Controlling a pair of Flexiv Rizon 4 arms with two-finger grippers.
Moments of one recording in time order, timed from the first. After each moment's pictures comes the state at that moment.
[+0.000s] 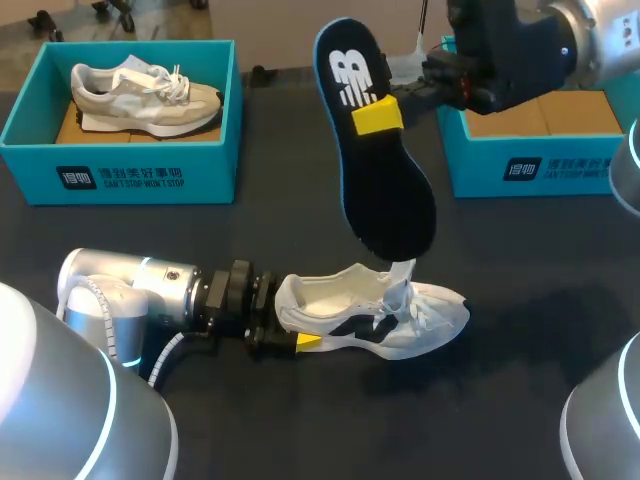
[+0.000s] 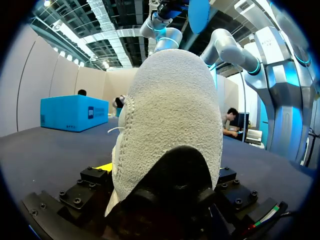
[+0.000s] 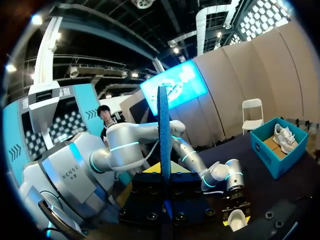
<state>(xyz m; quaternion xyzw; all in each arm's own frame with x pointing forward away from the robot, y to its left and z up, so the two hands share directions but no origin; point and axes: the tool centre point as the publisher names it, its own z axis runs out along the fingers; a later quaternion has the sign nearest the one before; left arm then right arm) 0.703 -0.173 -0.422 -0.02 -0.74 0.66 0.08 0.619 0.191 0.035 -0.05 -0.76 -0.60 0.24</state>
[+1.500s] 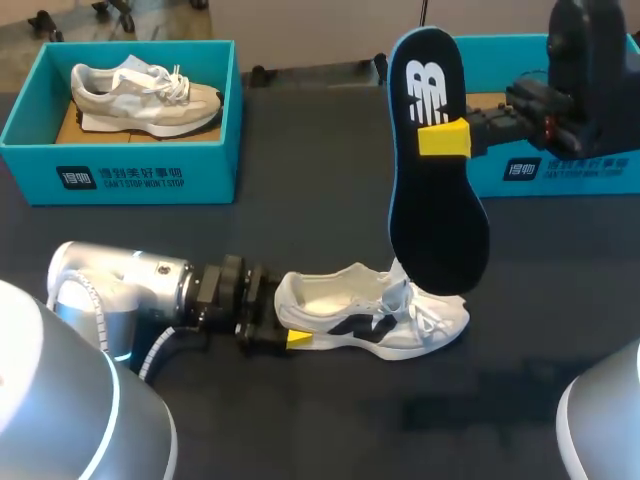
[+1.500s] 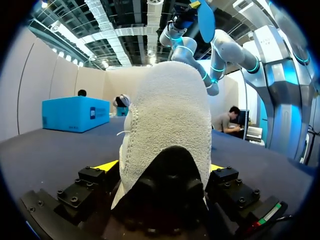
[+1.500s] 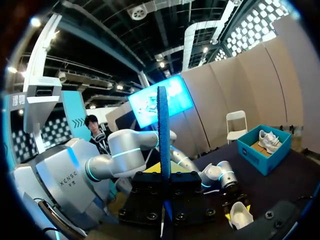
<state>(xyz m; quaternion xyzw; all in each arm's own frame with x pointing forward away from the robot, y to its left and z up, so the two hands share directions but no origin) 0.711 -0.158 -0.419 -0.03 -0.75 0.66 0.07 0.576 0.149 0.051 -0.11 -0.74 -0.65 0.17</state>
